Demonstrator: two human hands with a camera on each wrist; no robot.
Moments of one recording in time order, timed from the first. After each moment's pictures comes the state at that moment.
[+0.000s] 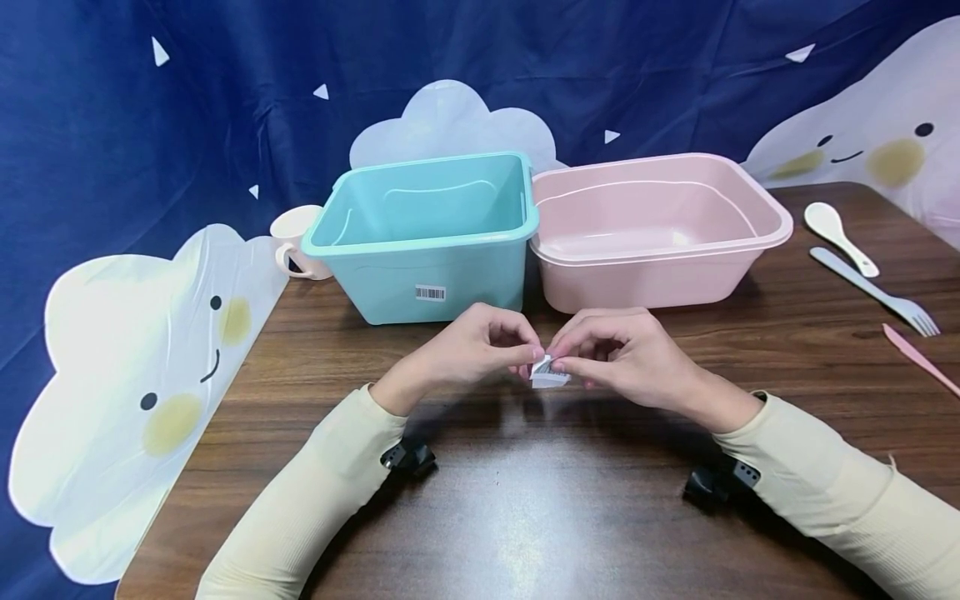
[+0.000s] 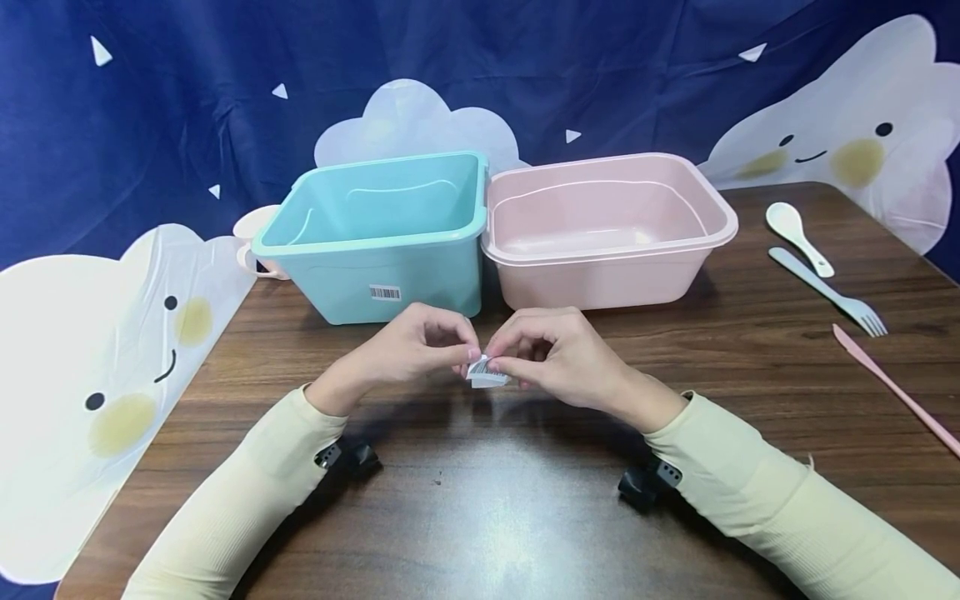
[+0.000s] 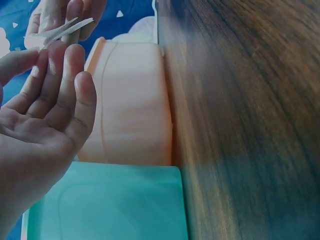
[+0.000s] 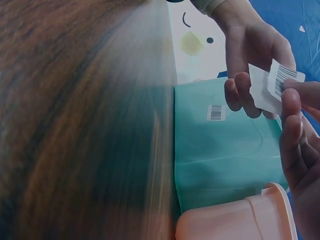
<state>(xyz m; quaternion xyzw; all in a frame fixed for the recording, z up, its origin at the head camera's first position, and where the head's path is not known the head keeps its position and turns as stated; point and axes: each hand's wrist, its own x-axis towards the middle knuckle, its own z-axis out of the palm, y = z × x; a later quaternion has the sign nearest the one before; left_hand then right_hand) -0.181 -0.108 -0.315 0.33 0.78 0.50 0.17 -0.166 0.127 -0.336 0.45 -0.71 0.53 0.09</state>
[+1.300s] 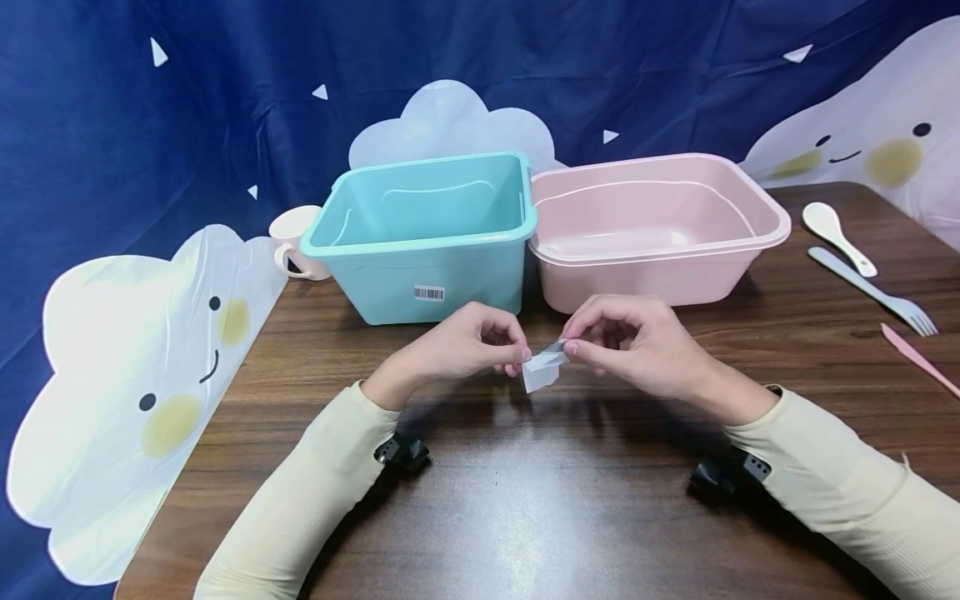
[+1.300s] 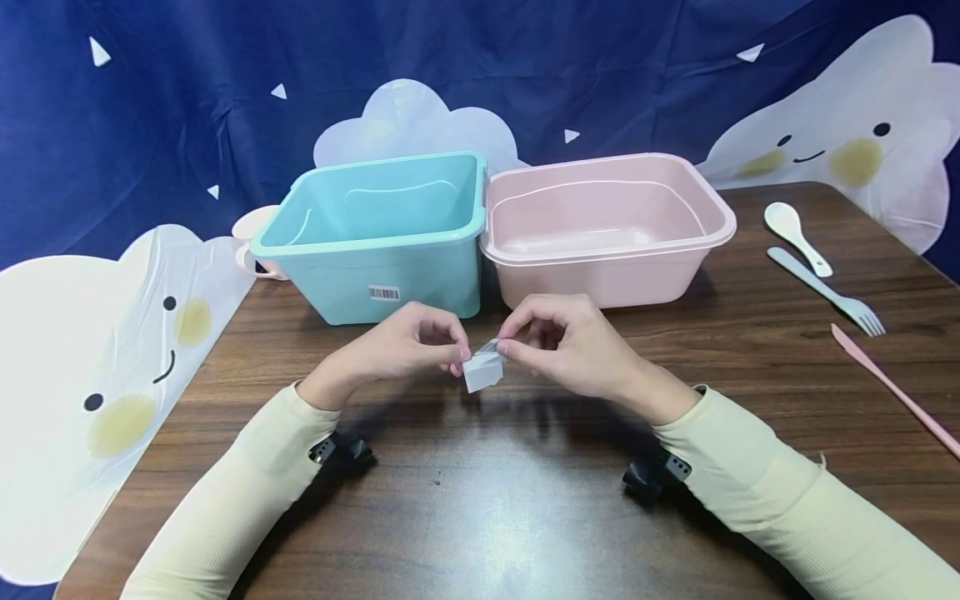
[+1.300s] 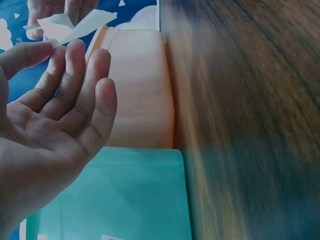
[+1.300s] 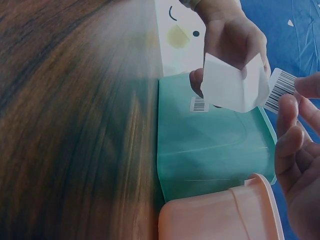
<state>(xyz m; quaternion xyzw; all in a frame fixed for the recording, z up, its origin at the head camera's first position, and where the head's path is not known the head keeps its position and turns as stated) -0.191 -0.116 -0.316 0.31 0.80 0.47 0.20 -0.161 0.133 -0.321 0.36 -0.77 0.52 0.07</state>
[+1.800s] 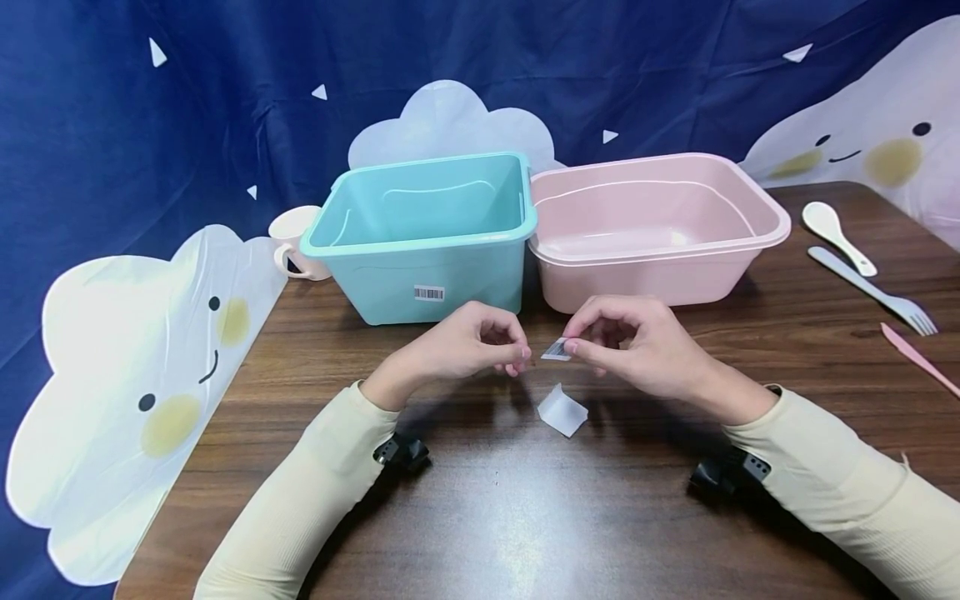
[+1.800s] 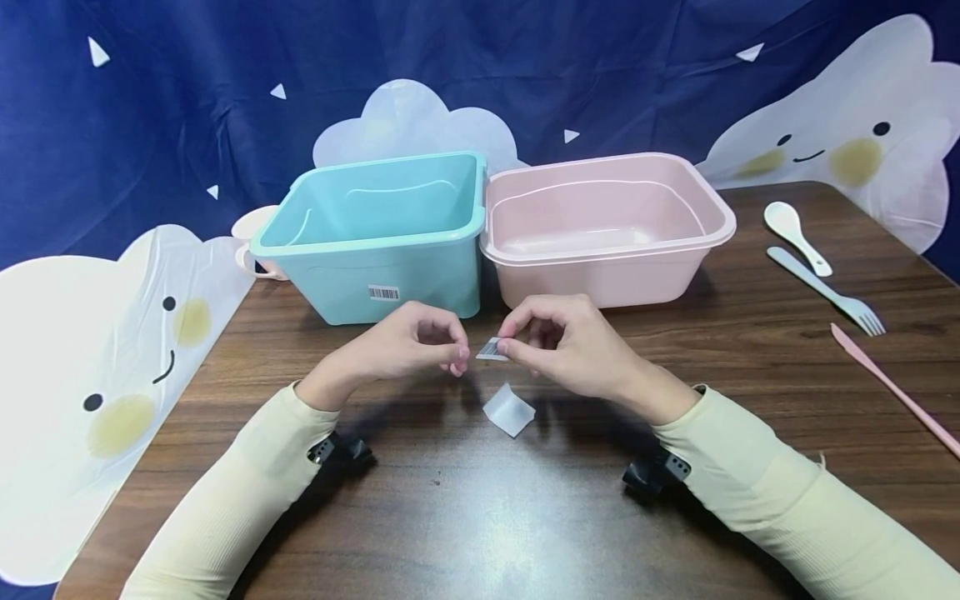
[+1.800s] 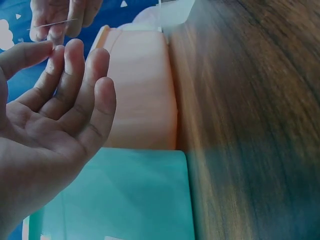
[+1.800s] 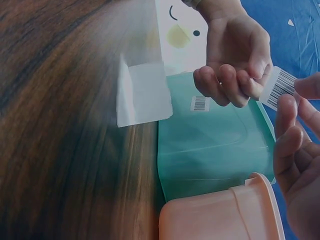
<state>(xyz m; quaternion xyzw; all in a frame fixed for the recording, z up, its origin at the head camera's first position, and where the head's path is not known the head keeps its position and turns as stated) -0.189 -0.116 -0.314 0.32 0.80 0.47 0.19 -0.161 0.134 -0.322 0.36 -0.77 0.52 0.07</state>
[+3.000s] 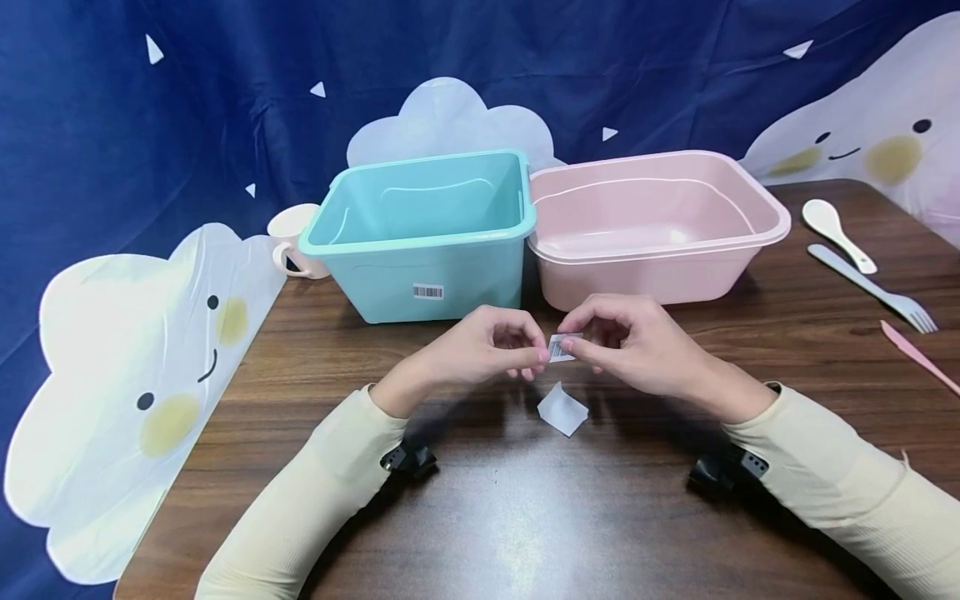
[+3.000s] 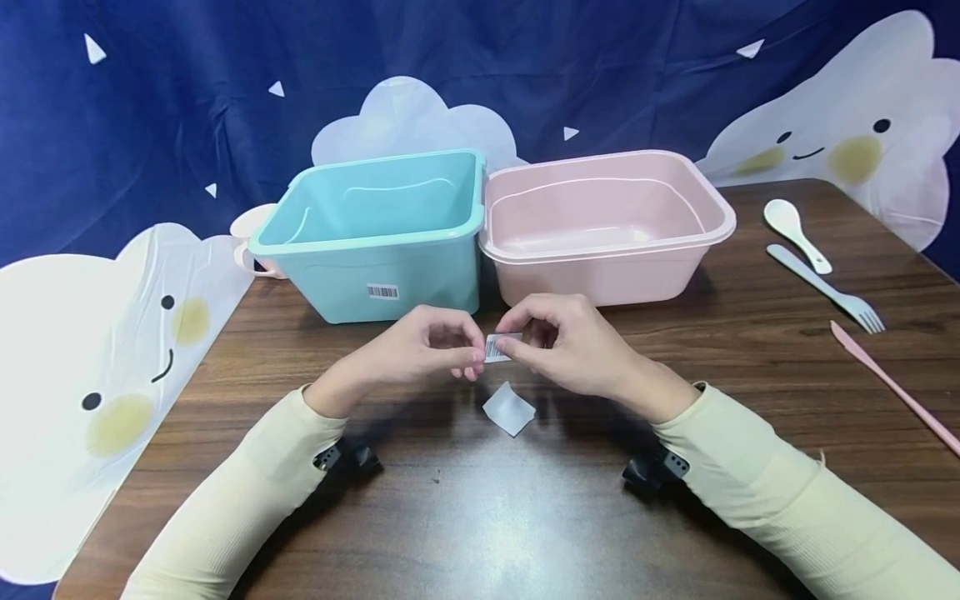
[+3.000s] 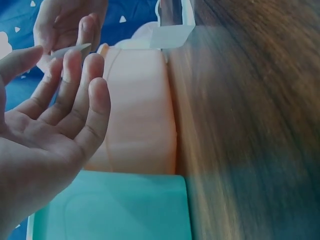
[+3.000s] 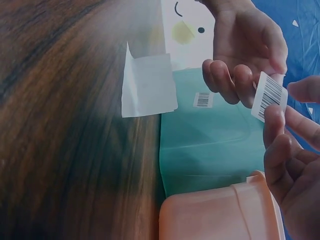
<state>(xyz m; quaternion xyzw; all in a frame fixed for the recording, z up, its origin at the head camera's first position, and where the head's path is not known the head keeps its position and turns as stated) -0.178 -0.101 -0.317 0.30 0.76 0.54 0.21 -0.167 0.135 -0.326 0.37 -0.79 0.48 0.07</state>
